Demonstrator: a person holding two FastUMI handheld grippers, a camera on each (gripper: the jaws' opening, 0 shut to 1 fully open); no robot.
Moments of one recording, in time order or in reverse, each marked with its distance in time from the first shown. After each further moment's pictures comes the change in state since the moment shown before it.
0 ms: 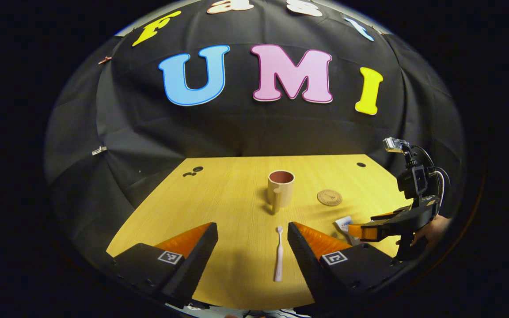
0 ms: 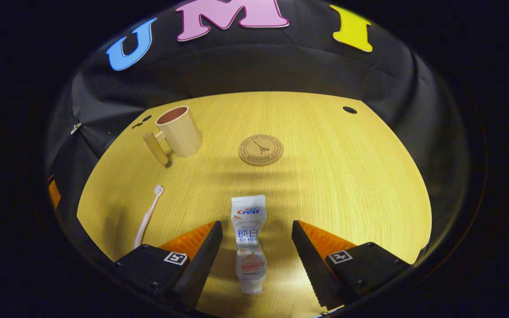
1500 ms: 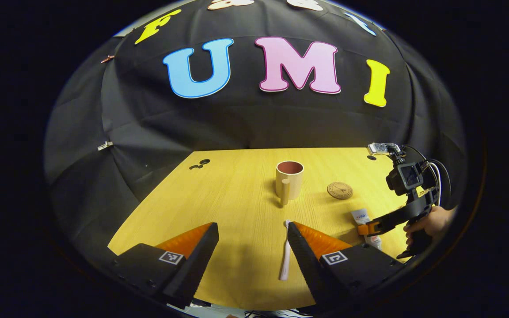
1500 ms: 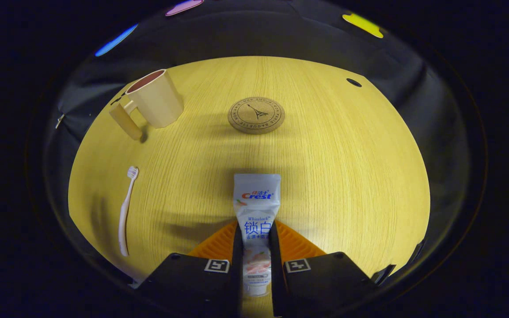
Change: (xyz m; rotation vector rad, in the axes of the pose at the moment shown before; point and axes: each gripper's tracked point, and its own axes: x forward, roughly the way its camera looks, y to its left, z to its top) left arm 0.019 0.006 -0.021 -0.003 0.020 0.054; right arm 0.023 -0.002 -0.026 -0.001 0.269 -0.081
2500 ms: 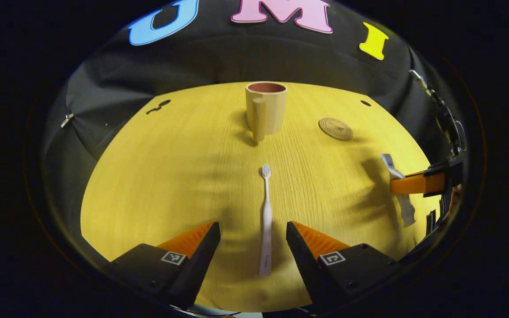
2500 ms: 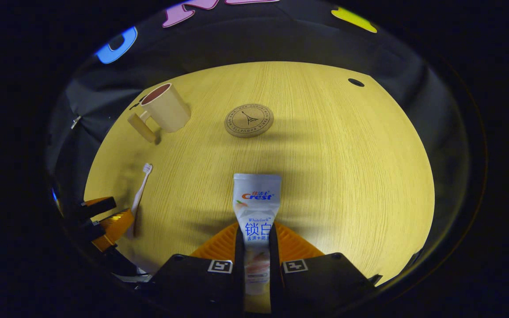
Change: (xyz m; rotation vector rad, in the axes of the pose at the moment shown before) left arm 0.084 -0.054 -0.117 0.037 0.424 -0.146; right arm -0.031 -0.036 0.001 -0.005 -0.045 0.151
